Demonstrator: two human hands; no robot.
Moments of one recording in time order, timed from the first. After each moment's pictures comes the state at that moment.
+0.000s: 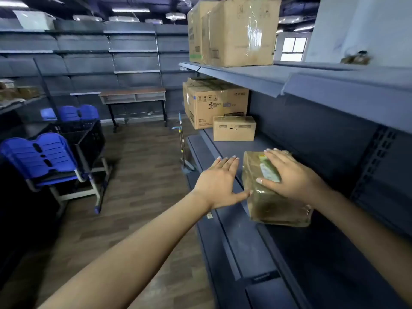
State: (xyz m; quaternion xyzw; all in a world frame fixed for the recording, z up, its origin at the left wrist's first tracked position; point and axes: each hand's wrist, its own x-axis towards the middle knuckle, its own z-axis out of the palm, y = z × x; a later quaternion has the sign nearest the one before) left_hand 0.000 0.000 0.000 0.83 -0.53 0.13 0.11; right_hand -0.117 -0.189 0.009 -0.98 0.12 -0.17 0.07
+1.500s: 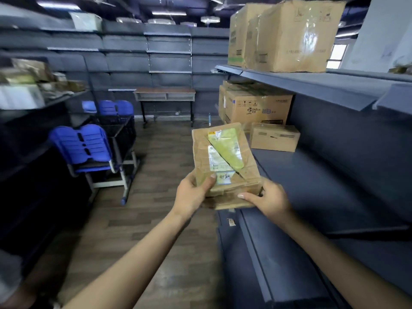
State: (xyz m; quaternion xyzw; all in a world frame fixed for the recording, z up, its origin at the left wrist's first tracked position) left_hand 0.062 0.119 -0.019 0.67 -0.17 -0.07 0.72; right_hand -0.010 -0.077 -0.040 -0.88 0.09 -0.25 0.38
